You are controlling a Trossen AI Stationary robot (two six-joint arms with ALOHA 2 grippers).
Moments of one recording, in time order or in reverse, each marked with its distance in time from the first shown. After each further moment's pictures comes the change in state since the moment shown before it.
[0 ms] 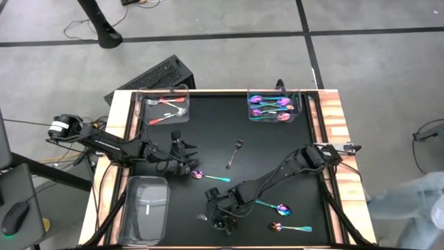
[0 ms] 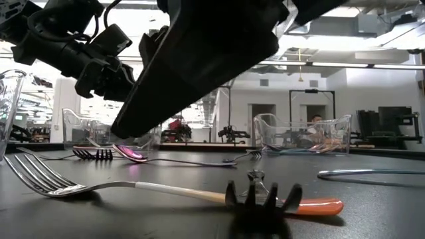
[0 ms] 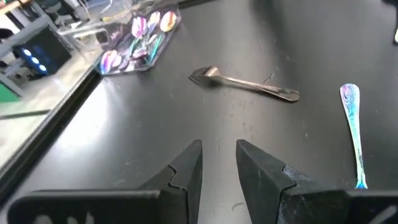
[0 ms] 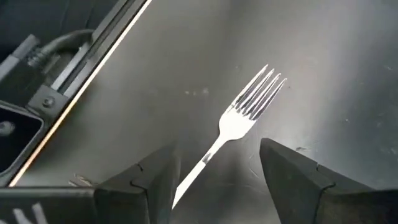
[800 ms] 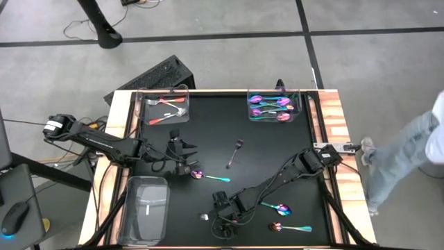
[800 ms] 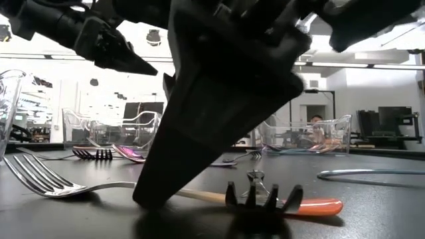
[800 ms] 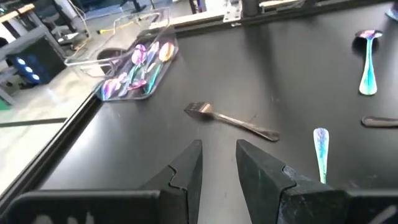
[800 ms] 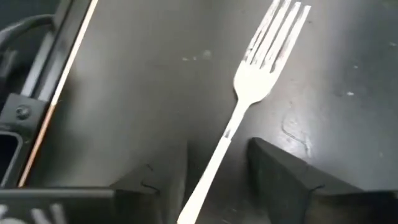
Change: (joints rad) left arm -0.050 -0.132 0.116 -0.195 -0.019 -0.048; right arm 0.034 0.061 0.005 -0.096 0.115 0.255
